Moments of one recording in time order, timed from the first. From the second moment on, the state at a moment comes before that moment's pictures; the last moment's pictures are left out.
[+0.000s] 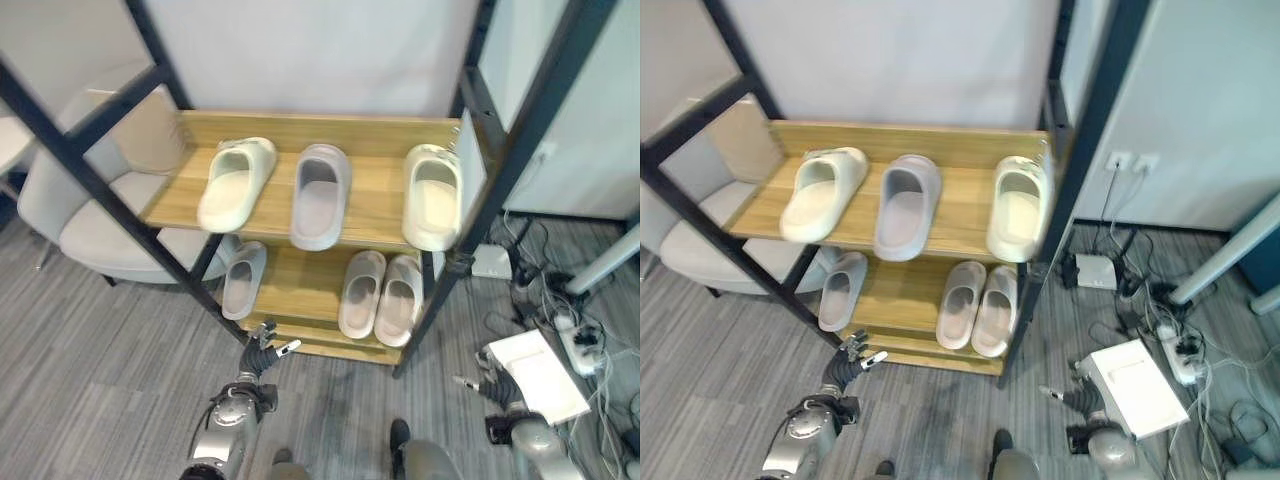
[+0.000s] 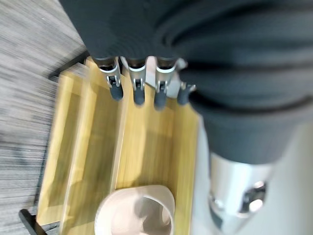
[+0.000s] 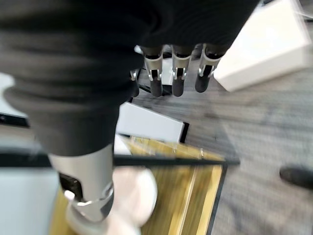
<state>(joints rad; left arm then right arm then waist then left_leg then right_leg) 0.05 0.24 -0.23 0.52 -0.34 -0.12 0.13 0.16 -0.35 0.12 0.56 0.20 -0.07 -0.12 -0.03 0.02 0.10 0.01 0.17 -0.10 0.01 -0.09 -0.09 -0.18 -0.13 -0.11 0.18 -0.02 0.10</state>
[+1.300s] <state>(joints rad) 0.18 0.27 -0.24 0.48 -0.33 -0.11 0.09 0.15 -0.34 0.30 0.47 0.00 -0.06 -0.10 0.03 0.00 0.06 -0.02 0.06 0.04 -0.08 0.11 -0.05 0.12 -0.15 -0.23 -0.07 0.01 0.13</state>
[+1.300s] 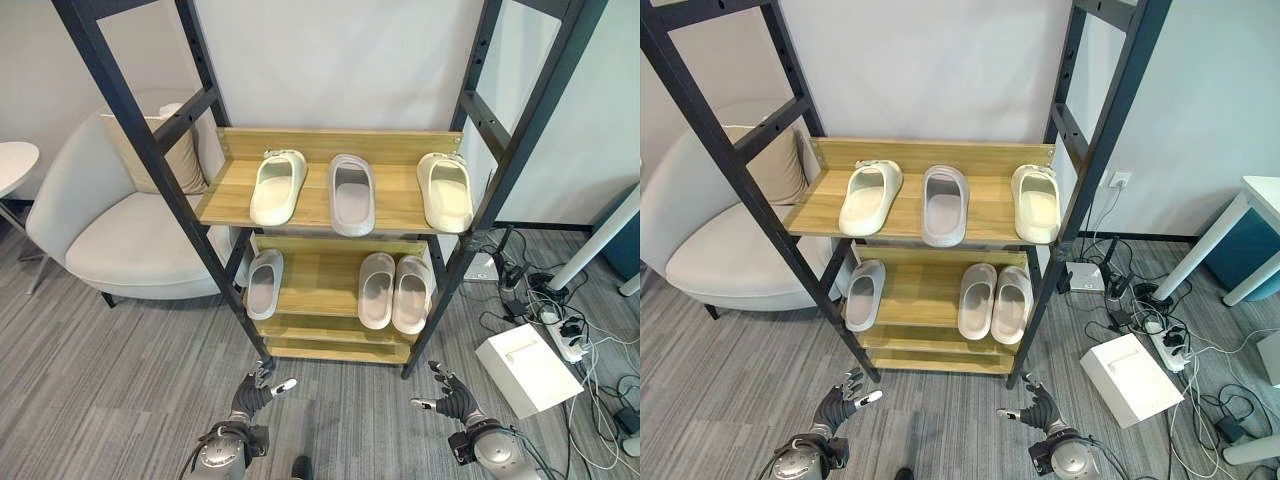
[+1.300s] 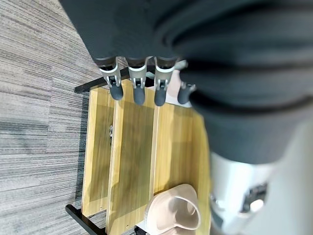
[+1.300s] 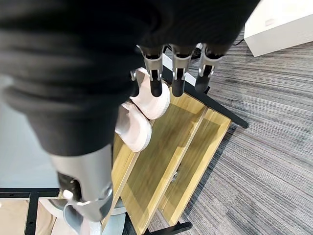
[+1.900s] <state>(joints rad) 0.07 0.33 -0.23 0.51 -0.33 -0.10 0.12 0.13 -0.27 0.24 0.50 0.06 -0.06 -0.12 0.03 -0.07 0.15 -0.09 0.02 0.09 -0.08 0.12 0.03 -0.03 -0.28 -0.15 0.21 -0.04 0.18</state>
